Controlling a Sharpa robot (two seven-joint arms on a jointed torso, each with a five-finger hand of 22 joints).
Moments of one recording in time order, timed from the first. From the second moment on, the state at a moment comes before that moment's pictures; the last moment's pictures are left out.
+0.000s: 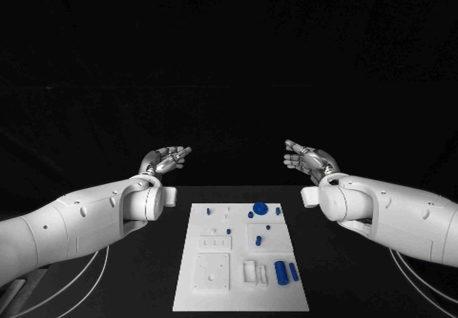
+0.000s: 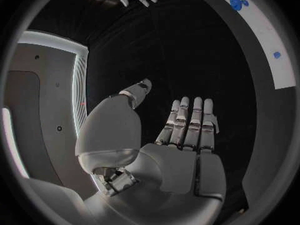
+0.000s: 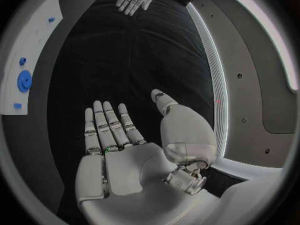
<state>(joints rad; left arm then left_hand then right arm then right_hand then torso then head) 1.25 -0.66 -0.14 1.16 0.03 -0.57 0.37 1.10 -0.25 0.53 0.09 0.05 0.52 0.11 0.40 0.37 0.80 0.10 0.06 0.07 0.60 0.16 0.24 0.50 0.01 0.48 0.10 0.21 1.30 1.23 -0.72 -0.08 1.26 -0.01 -0.50 0.30 0.90 -0.03 0.29 -0.02 0.26 0.49 0.16 0.32 0.35 0.72 0.24 0.07 0.07 0.59 0.23 0.20 0.39 0.08 0.33 0.22 0.06 1.23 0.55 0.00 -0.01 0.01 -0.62</state>
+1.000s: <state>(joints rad) 1.29 -0.71 -0.17 1.18 0.03 -0.37 0.30 1.21 -0.11 0.48 -0.10 0.10 0.77 0.18 0.44 0.38 1.13 0.13 0.15 0.10 0.98 0.10 0.44 0.57 0.05 0.74 0.01 0.37 1.31 1.29 -0.61 -0.11 1.06 -0.87 -0.28 0.11 1.11 -0.10 0.63 -0.28 0.19 0.81 0.18 0.40 0.36 1.08 0.16 0.12 0.09 0.95 0.13 0.37 0.46 0.23 0.69 0.24 0.13 1.24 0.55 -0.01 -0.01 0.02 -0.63</state>
